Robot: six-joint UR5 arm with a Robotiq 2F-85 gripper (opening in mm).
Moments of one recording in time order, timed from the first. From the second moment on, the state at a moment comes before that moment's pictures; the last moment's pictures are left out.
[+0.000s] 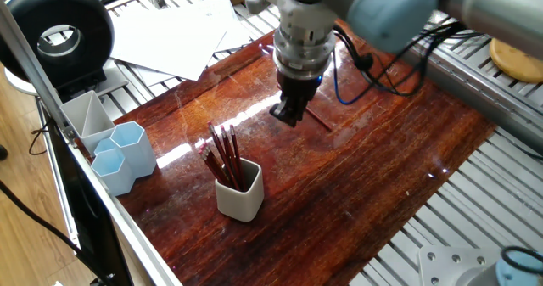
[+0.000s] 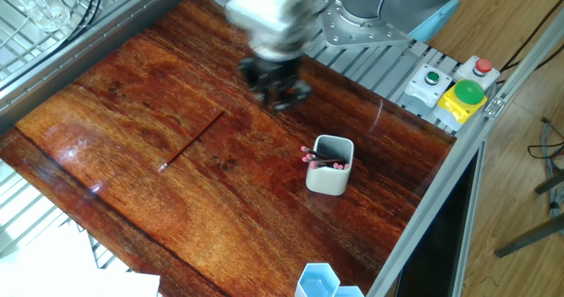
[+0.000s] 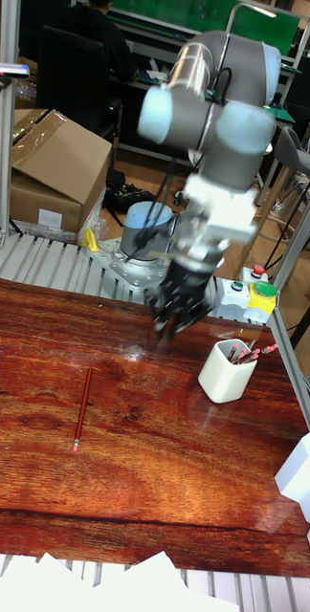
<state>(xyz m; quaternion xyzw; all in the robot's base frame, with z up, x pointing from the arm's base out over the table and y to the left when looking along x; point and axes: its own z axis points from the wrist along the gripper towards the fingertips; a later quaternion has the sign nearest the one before) 0.473 0.034 0.102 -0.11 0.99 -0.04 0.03</state>
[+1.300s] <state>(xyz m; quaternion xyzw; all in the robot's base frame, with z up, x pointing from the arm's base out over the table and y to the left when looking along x) 0.503 -0.015 0.045 -0.05 1.00 -0.07 0.01</state>
